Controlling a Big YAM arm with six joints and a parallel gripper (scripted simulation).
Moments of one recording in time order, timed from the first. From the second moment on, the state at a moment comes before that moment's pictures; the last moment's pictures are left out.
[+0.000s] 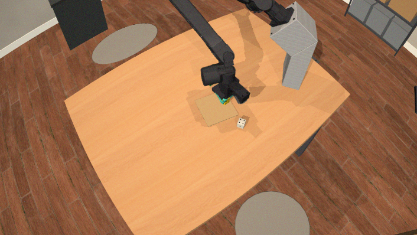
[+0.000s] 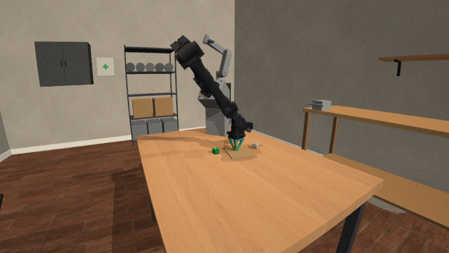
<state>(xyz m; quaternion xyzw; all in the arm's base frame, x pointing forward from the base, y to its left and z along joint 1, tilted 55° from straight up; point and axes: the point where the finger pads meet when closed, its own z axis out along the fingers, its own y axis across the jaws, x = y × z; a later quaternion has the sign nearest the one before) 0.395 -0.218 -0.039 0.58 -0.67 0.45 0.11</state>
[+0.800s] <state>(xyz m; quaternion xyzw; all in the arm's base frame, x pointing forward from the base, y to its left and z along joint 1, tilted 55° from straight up) 0.395 -0.218 -0.039 0.58 -0.67 0.45 0.11</state>
